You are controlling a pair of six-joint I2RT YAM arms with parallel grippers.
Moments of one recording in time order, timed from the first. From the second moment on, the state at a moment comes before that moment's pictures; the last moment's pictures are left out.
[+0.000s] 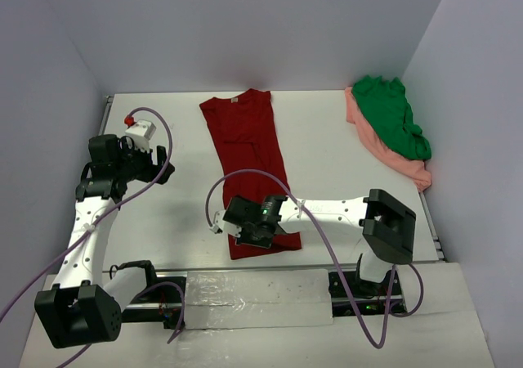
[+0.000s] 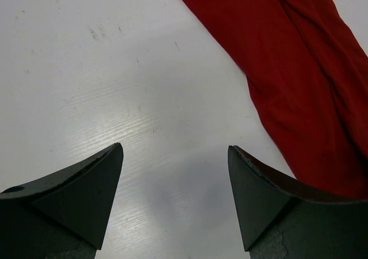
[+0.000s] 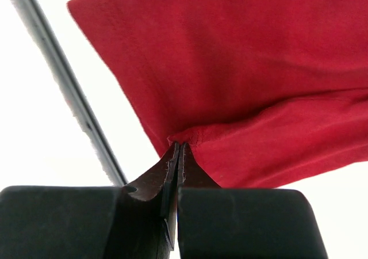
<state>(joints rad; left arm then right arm) 0.07 1.01 0.86 -0.47 0.45 0.17 1.22 1.66 1.12 -0.74 0.06 -0.21</state>
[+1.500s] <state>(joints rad) 0.07 1.03 0.86 -0.49 0.48 0.19 1.25 1.64 1.01 -0.71 0.01 -0.27</state>
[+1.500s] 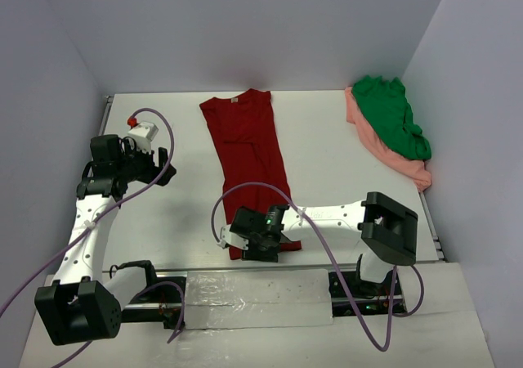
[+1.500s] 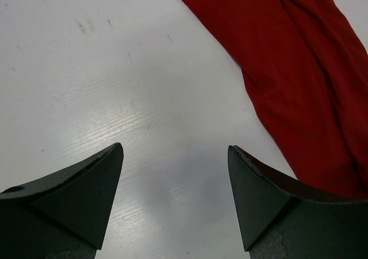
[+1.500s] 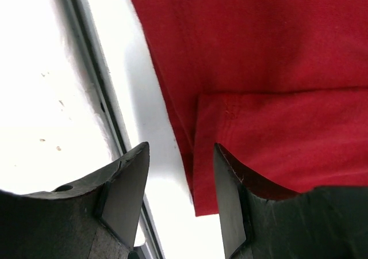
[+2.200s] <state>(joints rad) 0.07 1.03 0.86 -0.49 0.48 0.19 1.25 1.70 1.01 -0.66 0.07 -0.28</state>
